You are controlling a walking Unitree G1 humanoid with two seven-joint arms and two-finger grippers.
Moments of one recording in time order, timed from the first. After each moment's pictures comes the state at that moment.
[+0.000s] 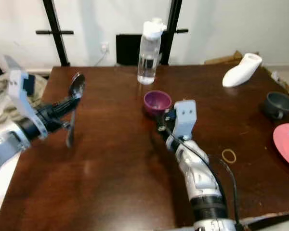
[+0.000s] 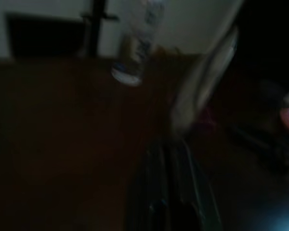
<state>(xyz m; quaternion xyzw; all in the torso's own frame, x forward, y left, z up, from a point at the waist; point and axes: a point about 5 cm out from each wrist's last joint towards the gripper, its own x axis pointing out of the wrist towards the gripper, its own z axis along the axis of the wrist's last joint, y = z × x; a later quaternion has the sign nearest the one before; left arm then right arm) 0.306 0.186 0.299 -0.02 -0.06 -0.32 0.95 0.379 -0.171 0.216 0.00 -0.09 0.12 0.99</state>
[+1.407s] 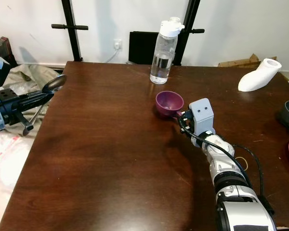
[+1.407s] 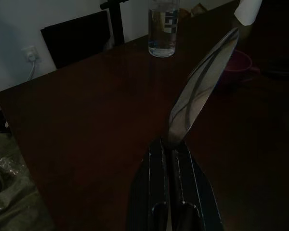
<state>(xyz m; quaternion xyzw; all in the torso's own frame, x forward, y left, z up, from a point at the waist) 0.301 0.224 0.320 0.11 -0.05 -0.32 0.94 0.390 -0.241 0.207 -0.13 -0.05 0.11 0.98</state>
